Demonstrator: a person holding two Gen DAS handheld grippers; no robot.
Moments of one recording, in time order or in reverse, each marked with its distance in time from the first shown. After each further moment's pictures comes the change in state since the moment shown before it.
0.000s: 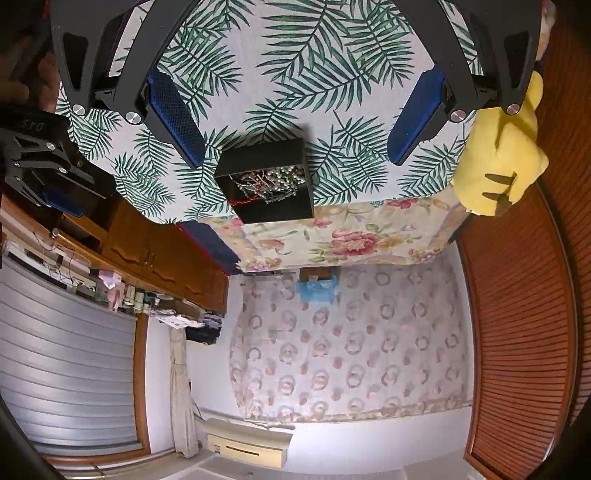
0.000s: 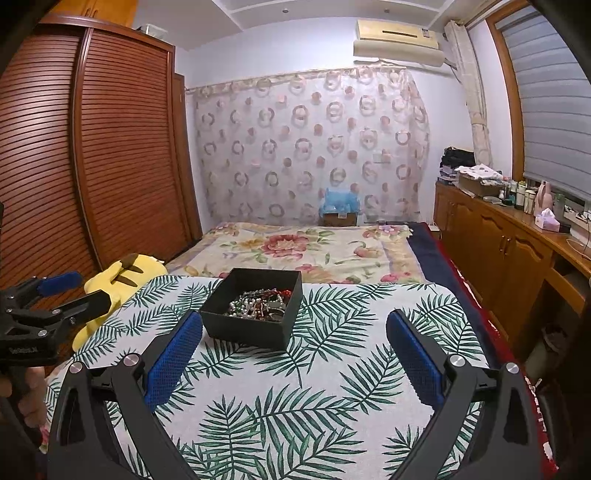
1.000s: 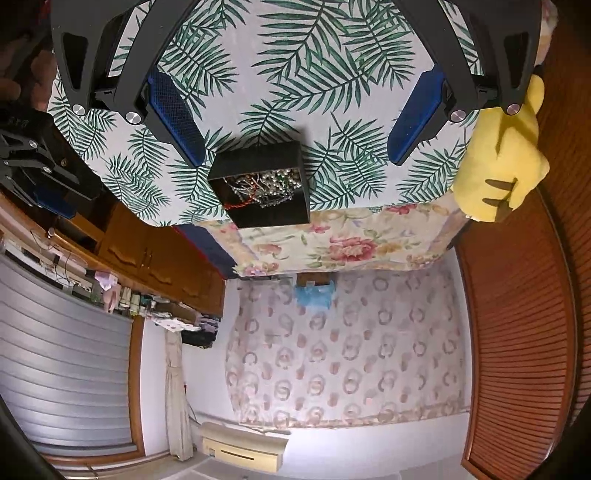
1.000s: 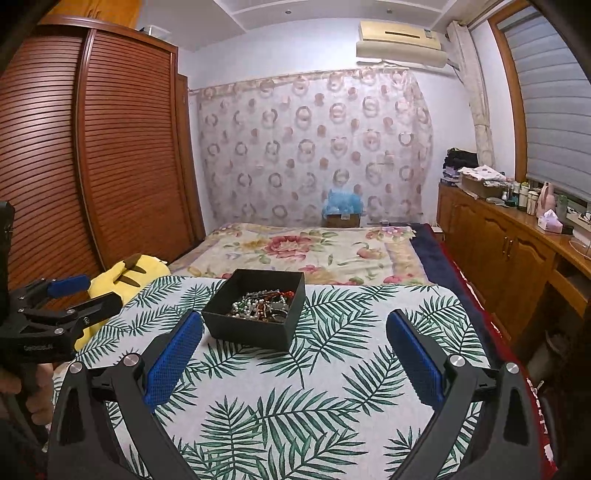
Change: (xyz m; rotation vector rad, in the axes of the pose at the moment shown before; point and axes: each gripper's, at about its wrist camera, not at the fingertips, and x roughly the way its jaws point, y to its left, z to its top) left arm 0.007 0.003 0.003 -0.017 0.014 0.003; right arm -0.005 -0.003 0.002 -0.002 -0.005 0.013
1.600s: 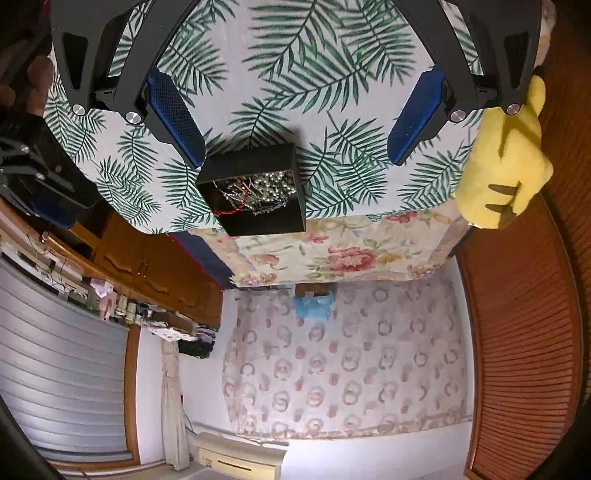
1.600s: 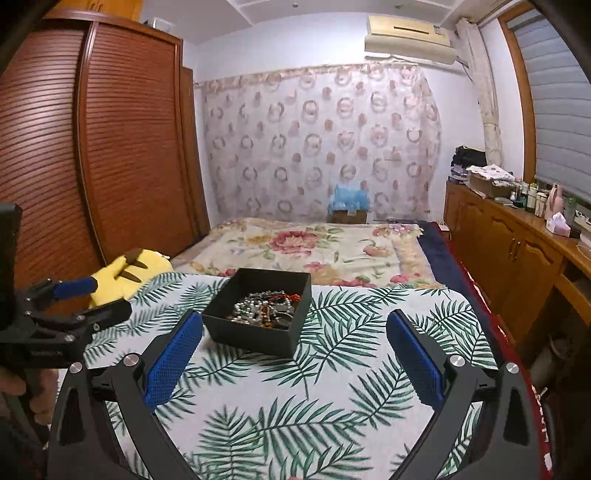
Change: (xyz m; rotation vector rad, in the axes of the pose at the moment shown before) left arm 0.020 0.007 0.001 0.004 0.044 0.006; right arm 0.020 0.005 0.010 -0.014 0.021 0.024
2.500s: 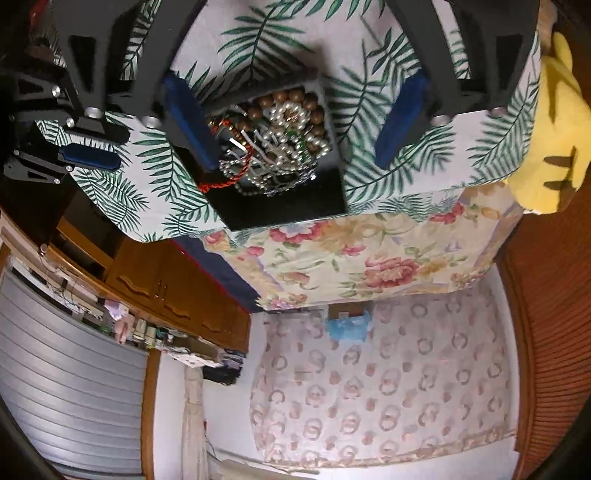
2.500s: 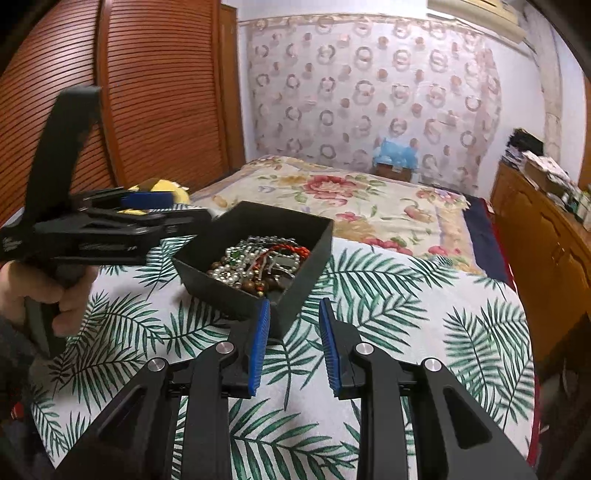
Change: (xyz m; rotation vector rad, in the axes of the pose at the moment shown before) left arm 0.135 -0.009 0.036 0.041 0.097 -0.118; right arm 0.105 -0.023 -0.015 -0.134 0.240 0.143
